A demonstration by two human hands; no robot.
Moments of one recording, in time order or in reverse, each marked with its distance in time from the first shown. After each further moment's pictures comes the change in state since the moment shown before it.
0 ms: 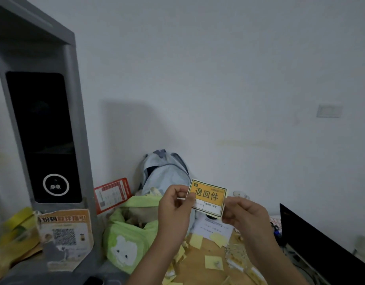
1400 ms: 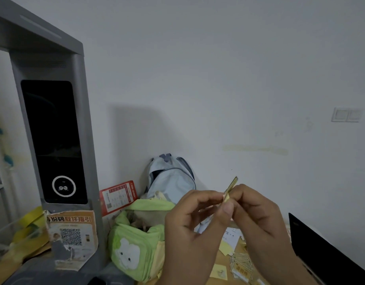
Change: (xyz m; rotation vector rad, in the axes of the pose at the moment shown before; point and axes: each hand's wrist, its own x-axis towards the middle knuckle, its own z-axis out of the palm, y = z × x) left_hand -0.066 0.076 0.028 -0.158 -0.075 0.388; right_hand -0.029 -0.065 -0.001 -0.151 -0.339 -0.562
